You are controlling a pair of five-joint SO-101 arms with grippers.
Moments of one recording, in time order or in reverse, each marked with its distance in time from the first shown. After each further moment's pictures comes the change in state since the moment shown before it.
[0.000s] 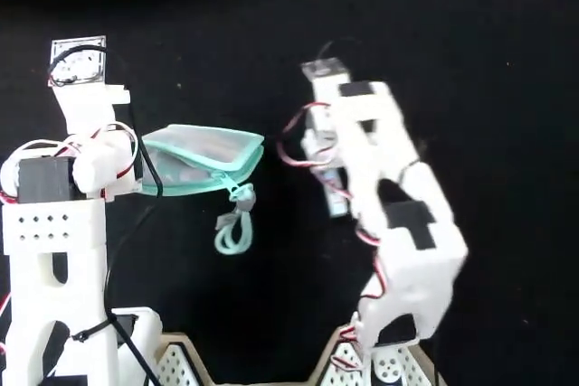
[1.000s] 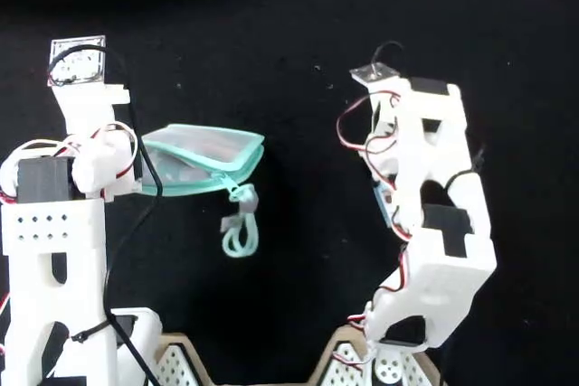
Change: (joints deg) left arm 0.0 0.0 0.0 0.0 0.0; right arm 13.6 -0.5 -1.2 7.2 20.0
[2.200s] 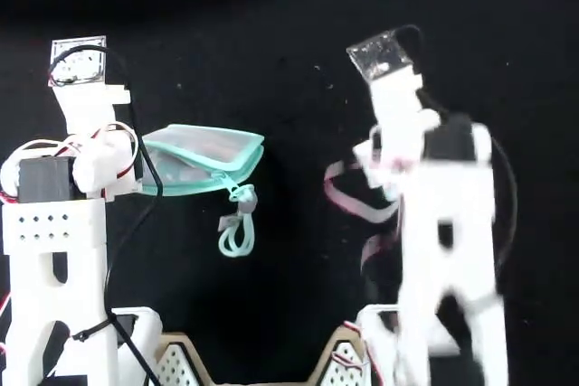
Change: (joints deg) left arm 0.0 0.0 0.0 0.0 0.0; right arm -8.4 -53.6 19.5 -1.0 -5.2
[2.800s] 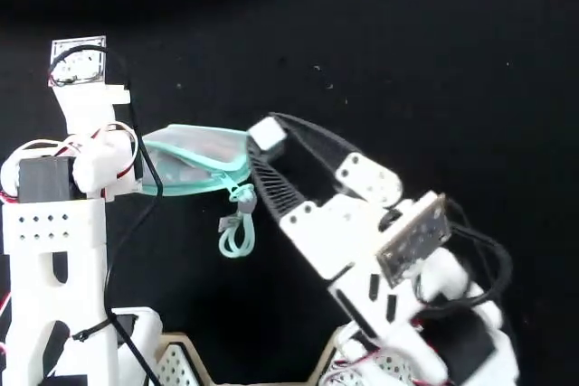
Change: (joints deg) left arm 0.0 0.0 0.0 0.0 0.0; right arm -37.9 -41.9 16.2 -37.5 -13.0
